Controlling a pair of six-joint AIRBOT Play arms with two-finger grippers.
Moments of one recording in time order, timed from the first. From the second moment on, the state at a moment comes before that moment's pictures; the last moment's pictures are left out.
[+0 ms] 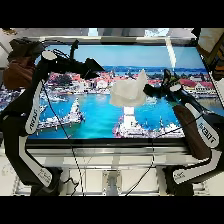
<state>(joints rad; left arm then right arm) -0.12 -1.87 1.85 0.47 -1.30 -1.30 -0.01 -1.61 1.16 -0.66 0.58 1.12</state>
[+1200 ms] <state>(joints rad) -0.46 -1.87 1.88 0.48 -0.66 -1.48 0.21 -1.31 2.06 -0.67 1.00 1.13</state>
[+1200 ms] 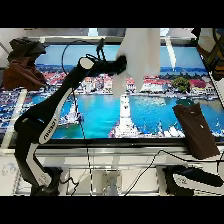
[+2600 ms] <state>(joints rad) -0.38 -1.66 1.97 1.15 -1.21 -1.52 0.21 -1.22 1.62 -1.74 1.23 1.49</state>
